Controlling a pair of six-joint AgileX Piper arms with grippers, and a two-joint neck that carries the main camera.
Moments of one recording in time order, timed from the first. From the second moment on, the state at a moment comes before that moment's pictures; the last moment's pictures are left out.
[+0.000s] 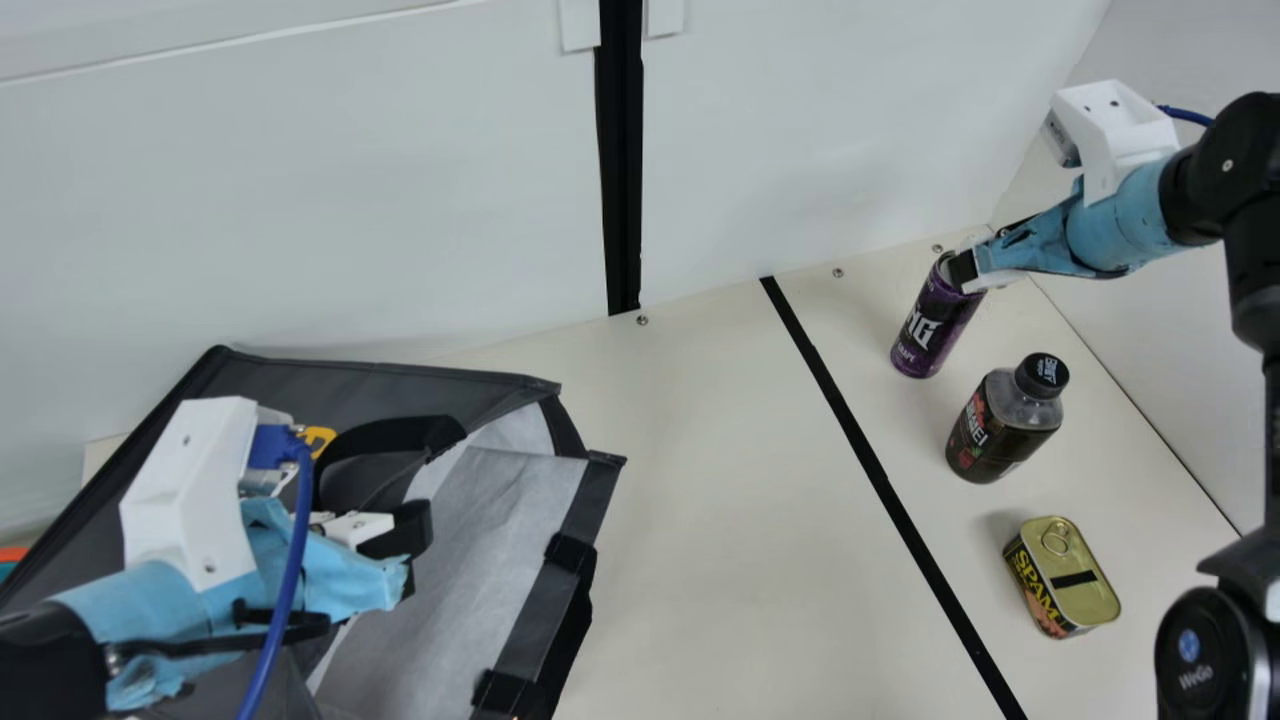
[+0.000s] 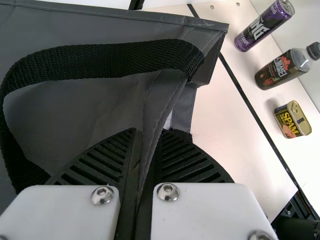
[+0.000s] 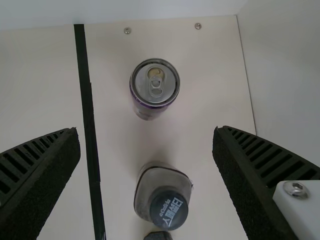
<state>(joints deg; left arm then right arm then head) -27.6 82.3 -75.4 -29.4 47.0 7.4 -30.1 102.5 -110.9 7.6 69.9 -24.7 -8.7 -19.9</state>
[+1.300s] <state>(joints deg) -27.6 82.3 -75.4 -29.4 47.0 7.4 -27.5 123.5 -124.1 7.4 69.9 -21.9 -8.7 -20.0</state>
